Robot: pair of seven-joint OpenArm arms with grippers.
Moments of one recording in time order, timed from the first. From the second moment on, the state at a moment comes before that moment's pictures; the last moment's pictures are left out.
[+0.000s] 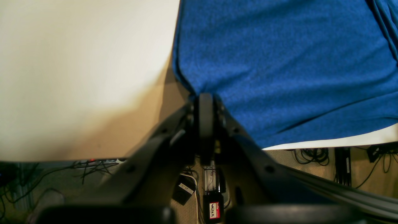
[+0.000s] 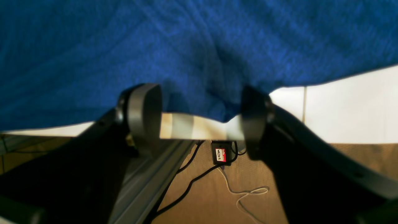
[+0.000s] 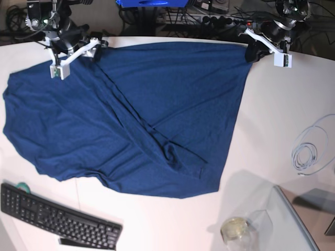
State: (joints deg) left arm 33.5 -7.2 -28.4 88.2 -22.4 -37.5 23.1; right arm -32.5 4.8 4.5 98.3 23.3 2.3 -41.4
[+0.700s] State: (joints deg) left arm 33.5 -7.1 -28.4 88.2 -17.6 -37.5 23.1; right arm -32.2 3.5 10.8 94.7 23.5 2.3 -41.7
